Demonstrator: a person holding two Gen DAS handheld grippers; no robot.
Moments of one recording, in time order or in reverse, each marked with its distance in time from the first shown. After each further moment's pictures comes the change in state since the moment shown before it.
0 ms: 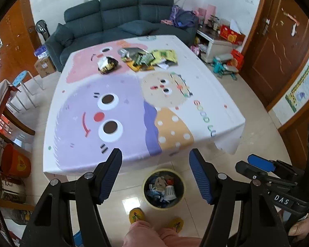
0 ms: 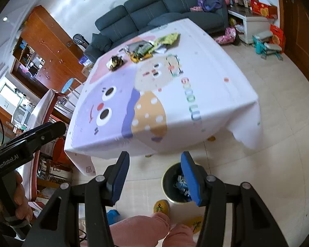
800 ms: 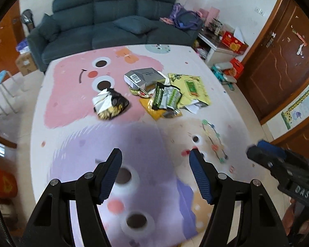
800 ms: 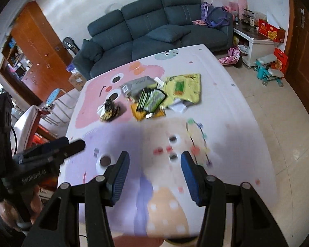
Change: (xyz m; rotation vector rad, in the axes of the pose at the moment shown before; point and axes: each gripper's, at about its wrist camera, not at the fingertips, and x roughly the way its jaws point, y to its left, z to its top) left arm 0.167 0.121 0.196 -0.025 0.068 -0.148; right arm 0.131 0.075 0.222 -0.025 -0.020 -0.141
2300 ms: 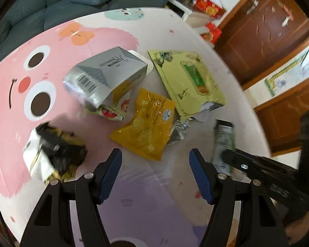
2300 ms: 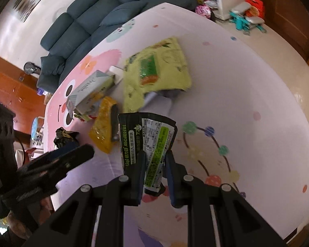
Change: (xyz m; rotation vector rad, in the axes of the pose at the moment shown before) left arm 0.172 -0.009 0.079 0.188 0.260 -0.159; right arm 0.124 -0.057 0.021 0.372 0.136 -0.025
